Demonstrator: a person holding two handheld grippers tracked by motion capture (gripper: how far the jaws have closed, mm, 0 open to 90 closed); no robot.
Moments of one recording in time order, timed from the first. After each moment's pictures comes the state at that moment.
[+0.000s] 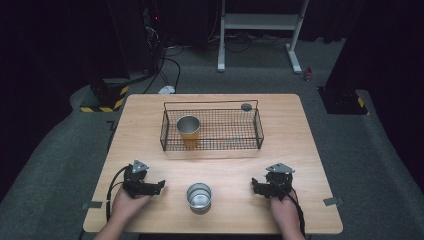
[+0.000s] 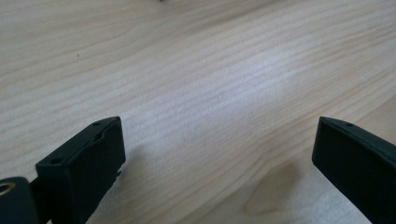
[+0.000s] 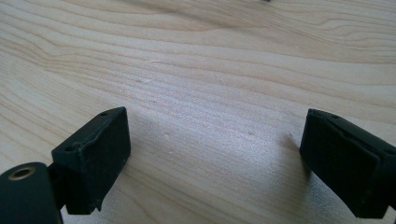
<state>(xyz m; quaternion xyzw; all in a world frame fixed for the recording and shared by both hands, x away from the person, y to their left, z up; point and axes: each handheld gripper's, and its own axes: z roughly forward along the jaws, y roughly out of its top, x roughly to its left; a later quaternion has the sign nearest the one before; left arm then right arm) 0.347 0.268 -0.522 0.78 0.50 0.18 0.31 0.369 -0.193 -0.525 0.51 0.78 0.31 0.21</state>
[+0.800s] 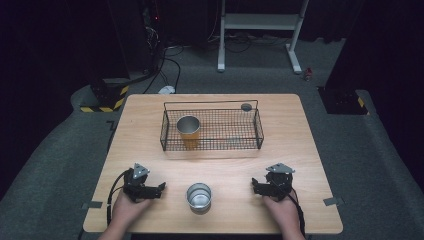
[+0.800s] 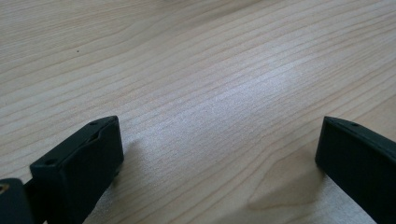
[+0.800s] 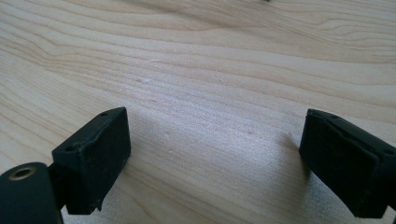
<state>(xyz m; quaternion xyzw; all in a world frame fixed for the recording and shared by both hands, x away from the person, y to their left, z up) 0.342 0.265 -0.530 0.78 0.49 0.21 0.32 0.368 -0.193 -0.525 0.50 0.78 0.31 0.21</state>
